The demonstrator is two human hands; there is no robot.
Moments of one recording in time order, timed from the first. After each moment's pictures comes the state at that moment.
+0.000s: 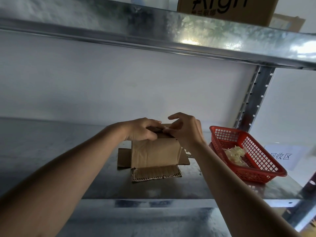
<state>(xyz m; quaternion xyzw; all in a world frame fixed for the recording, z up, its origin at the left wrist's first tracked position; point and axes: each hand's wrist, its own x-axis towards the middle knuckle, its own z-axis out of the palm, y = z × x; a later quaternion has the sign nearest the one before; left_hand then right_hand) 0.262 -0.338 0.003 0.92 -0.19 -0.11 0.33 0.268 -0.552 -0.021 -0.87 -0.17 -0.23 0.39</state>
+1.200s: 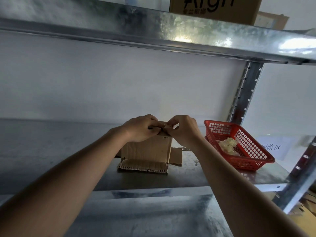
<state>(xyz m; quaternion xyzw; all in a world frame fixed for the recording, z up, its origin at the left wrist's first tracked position) 0.268 -0.347 -0.022 0.95 -0.23 0.05 0.19 0.249 -0.556 -0.019 -0.92 -0.13 -0.20 0.30</state>
